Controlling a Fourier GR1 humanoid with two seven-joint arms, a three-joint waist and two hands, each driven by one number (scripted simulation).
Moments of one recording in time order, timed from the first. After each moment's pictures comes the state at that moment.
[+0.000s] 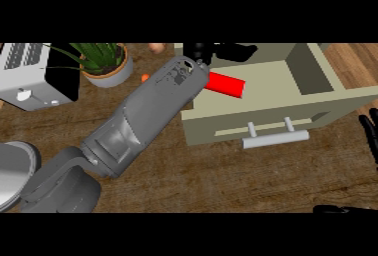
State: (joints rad) left arm -1.42 0.00 -0.62 -0.36 0.53 0.74 -0.05; right arm 0.12 -0.05 -0.23 -2.14 -0.07 0.20 0.15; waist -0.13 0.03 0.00
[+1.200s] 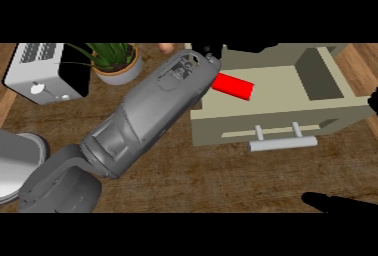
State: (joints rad) left arm -1.45 0.00 -0.60 -0.43 0.70 0.83 -0.10; right arm 0.04 -0.20 -0.11 -2.22 0.38 0.19 0.05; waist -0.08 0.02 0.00
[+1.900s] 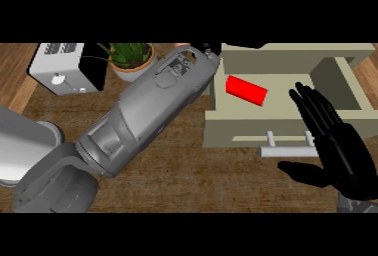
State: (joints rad) left arm -1.45 0.02 -0.59 -0.46 0.69 0.82 -0.09; right arm -0.07 -0.25 0.10 -1.91 0.91 0.05 0.01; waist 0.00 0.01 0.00
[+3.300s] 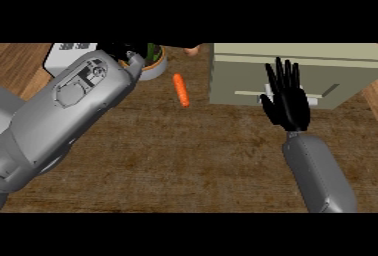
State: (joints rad) left arm -1.17 0.40 -0.63 -1.03 0.54 0.81 0.25; right arm -0.54 -0.14 -0.06 -0.88 1.18 -0.57 -0.14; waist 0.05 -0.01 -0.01
